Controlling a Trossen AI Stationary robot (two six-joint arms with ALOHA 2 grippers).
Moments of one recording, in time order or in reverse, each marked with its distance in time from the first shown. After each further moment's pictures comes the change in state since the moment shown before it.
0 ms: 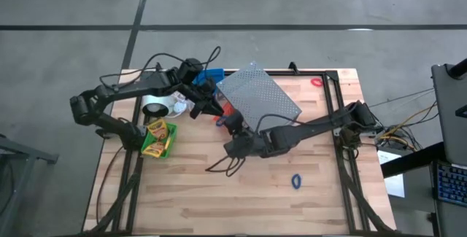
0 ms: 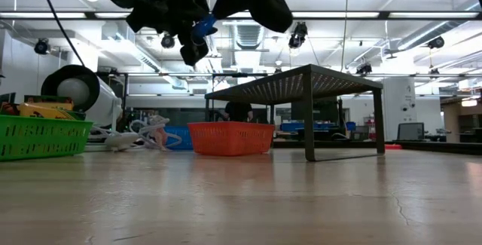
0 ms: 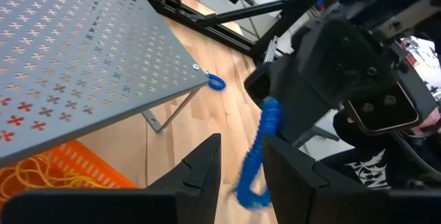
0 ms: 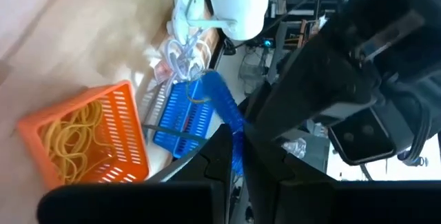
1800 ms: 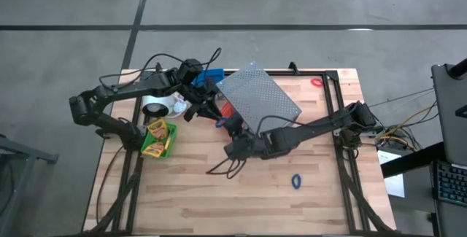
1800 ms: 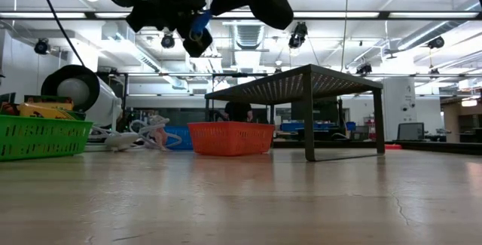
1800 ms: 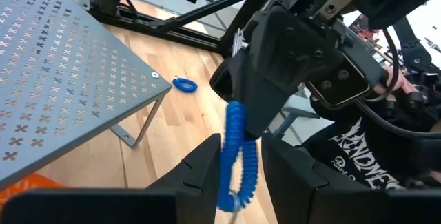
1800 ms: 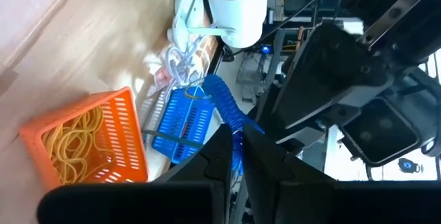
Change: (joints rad) left arm -0.006 -0.008 0.000 -0.005 0.126 0.156; right arm 0.019 0.000 0.000 0.016 -0.003 -0.022
